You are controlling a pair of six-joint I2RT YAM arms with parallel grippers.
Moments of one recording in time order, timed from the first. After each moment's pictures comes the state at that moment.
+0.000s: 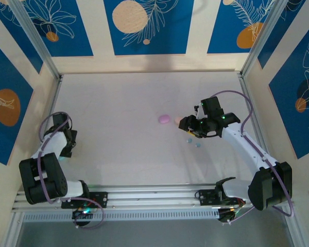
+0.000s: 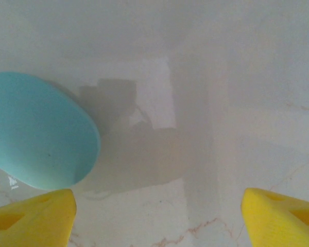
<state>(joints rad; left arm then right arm) 0.29 1.34 0.70 -0.56 -0.24 -1.18 0.30 1.23 0.97 -0.76 -0.44 0.65</state>
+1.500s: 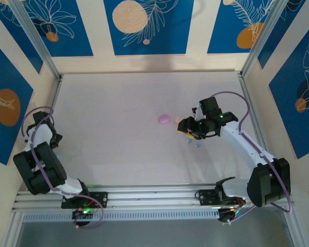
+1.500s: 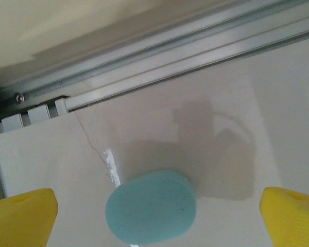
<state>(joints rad) 0.51 1.48 0.90 -0.78 -0.43 -0.72 0.31 1.27 0.97 -0.78 -0.49 0.62</state>
